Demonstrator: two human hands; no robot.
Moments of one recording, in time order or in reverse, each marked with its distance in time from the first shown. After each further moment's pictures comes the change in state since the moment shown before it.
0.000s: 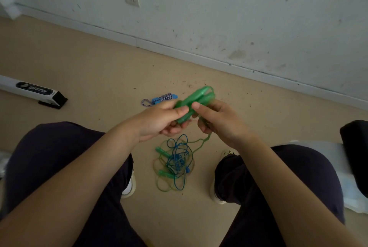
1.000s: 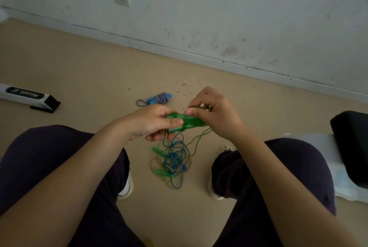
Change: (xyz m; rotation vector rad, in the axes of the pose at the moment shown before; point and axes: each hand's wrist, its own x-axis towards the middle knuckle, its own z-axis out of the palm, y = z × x) left_hand -0.002 0.001 -0.008 0.307 -0.064 -0.090; right_hand -0.001 -0.005 -0.009 -0.639 0.160 -0.351
